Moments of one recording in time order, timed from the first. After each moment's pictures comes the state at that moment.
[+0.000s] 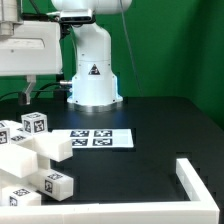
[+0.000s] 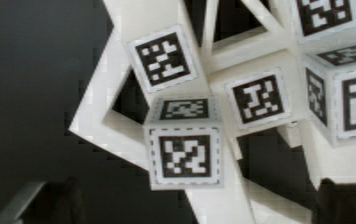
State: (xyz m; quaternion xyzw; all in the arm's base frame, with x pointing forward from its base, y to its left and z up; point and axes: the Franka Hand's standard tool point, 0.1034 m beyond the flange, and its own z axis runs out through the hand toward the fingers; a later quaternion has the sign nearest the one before) arm 0.578 -0.163 0.157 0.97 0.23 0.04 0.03
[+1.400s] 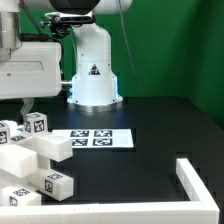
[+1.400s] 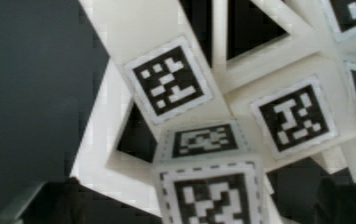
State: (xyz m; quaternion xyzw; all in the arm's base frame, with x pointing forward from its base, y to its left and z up) arm 0.587 -0.170 0.125 0.98 0.18 -0.01 0.04
